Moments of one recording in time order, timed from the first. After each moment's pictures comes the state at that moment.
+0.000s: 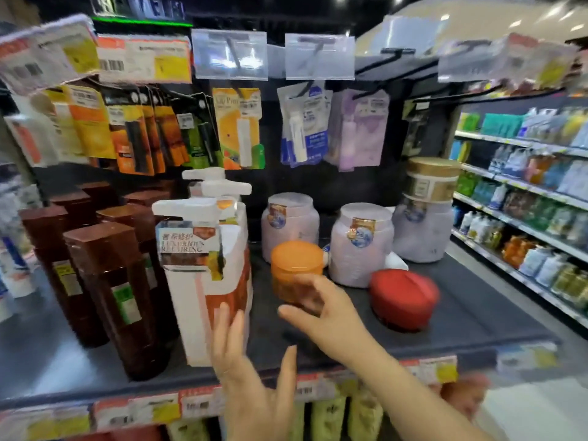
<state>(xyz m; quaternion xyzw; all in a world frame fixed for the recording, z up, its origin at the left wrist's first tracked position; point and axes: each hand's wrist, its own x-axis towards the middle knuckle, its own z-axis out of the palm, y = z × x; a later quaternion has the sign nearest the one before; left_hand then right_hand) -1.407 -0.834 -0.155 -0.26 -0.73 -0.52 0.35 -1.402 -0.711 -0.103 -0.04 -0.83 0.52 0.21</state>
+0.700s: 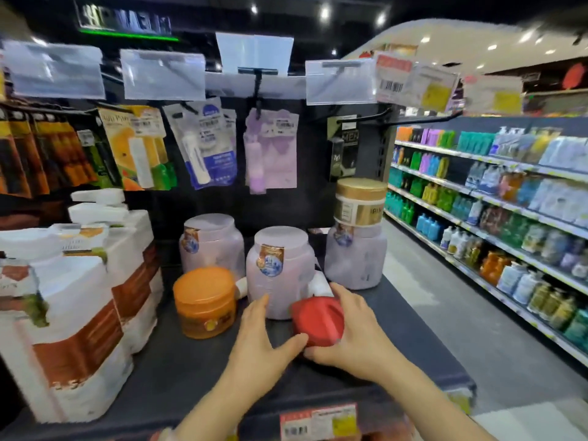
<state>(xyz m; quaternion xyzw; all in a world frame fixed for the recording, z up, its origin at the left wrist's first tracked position) -1.418 -0.681 -0.124 -0.27 -0.79 -0.54 -0.08 -1.336 -0.528 -0.108 -0.16 -0.92 0.33 0.13</state>
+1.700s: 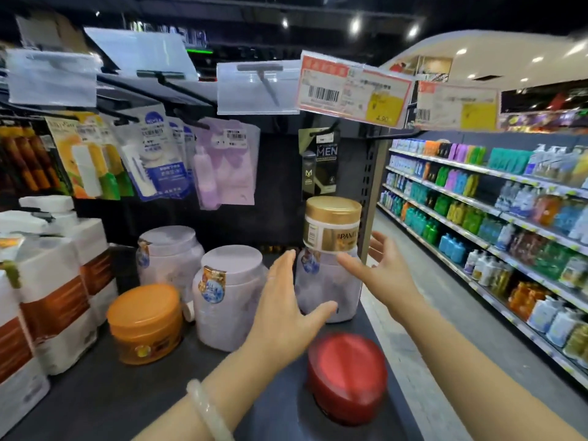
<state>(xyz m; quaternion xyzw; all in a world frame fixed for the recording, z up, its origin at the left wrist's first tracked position) -1.402 -0.547 -0.059 -0.33 -0.79 -0.50 0.09 -1.378 -0.374 -0.037 -0.14 -0.79 0.51 0.31</state>
